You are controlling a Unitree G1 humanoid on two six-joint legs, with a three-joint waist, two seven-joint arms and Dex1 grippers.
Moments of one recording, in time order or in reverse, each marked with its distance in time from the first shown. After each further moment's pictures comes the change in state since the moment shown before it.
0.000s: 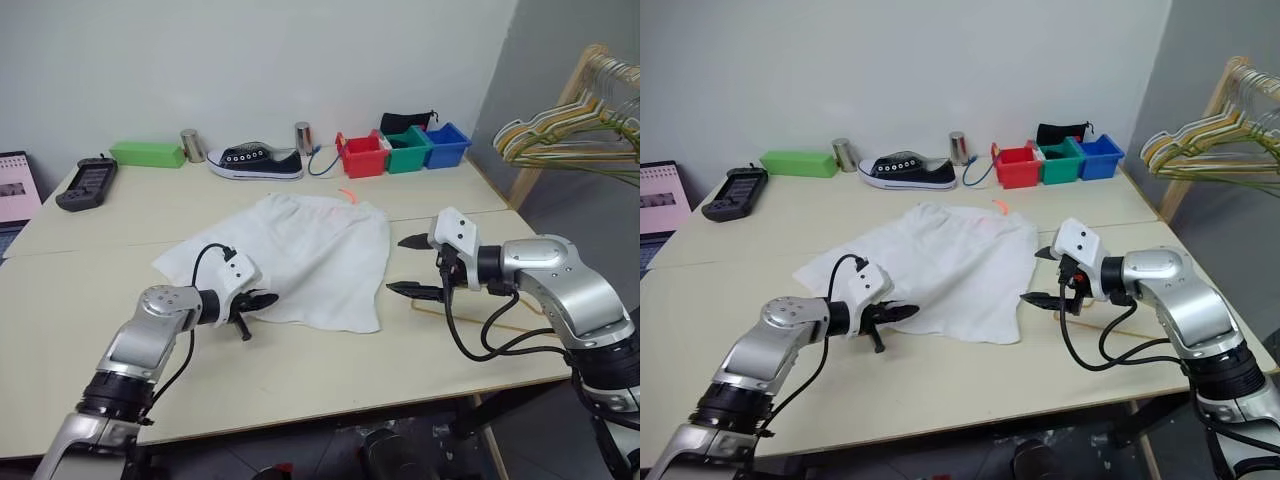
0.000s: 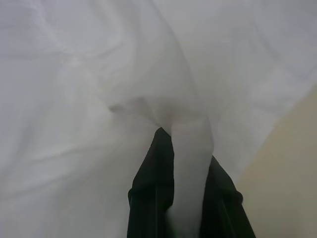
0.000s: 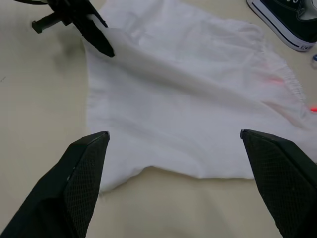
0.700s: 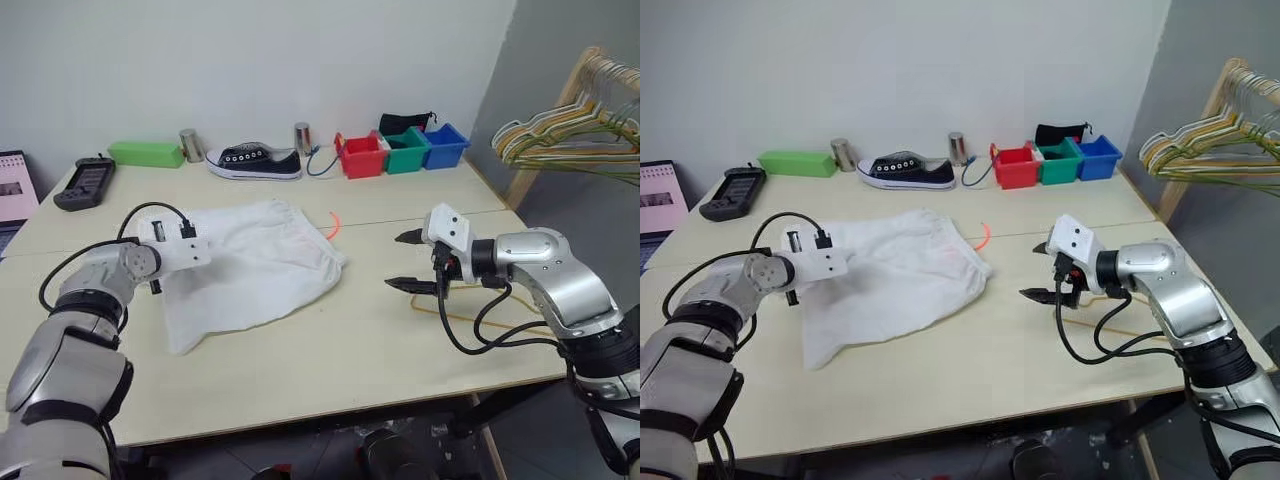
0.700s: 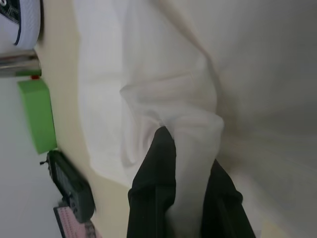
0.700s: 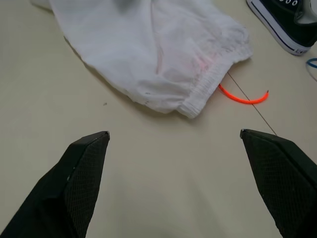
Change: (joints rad) left arm -0.631 0.039 -0.353 1.182 0.717 -0.711 0.507; right arm -0.081 0.017 0.083 0.151 -0.109 -0.153 0.025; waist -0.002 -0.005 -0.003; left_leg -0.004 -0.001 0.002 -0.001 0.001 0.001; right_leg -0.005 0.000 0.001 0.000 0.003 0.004
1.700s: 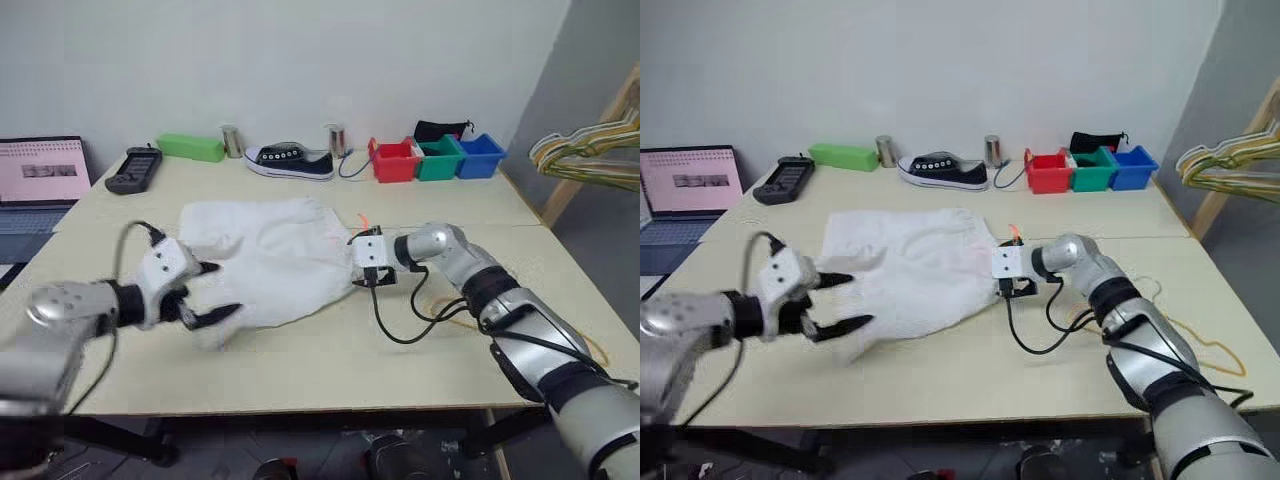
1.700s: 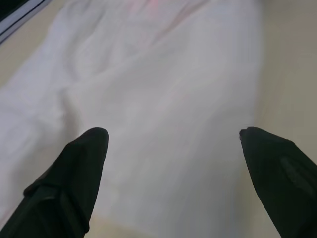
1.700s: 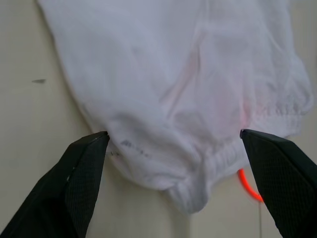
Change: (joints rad) left arm 0.859 0.095 0.681 -1.609 -0.961 0.891 -0.474; right arm -0.447 0.401 0.271 1.145 -0.535 -0.880 -0.183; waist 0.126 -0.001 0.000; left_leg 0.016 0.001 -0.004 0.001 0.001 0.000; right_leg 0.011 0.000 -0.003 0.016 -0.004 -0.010
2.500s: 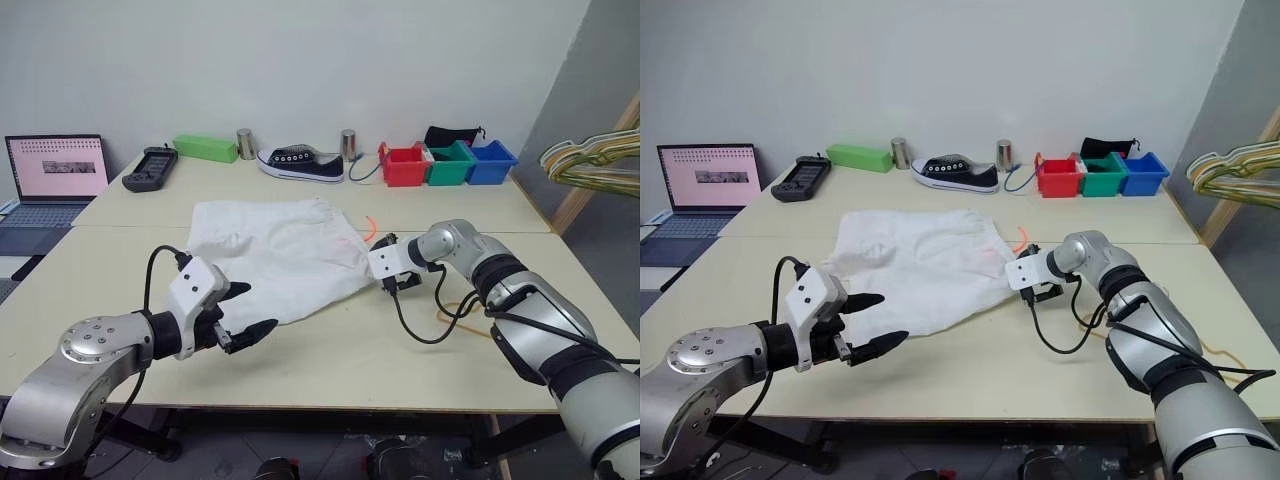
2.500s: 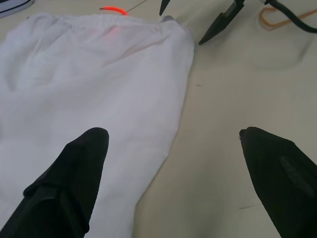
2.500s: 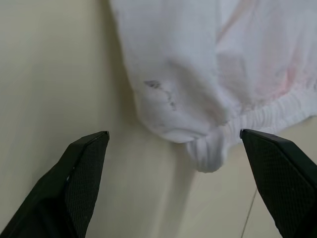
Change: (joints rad) left arm 0.063 -0.066 0.008 -0.196 -0.087 0.178 0.205; right arm -0.079 -0.010 0.057 0.202 -0.186 -0.102 -0.041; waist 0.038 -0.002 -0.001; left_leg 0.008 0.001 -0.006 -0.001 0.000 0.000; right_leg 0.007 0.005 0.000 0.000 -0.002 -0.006
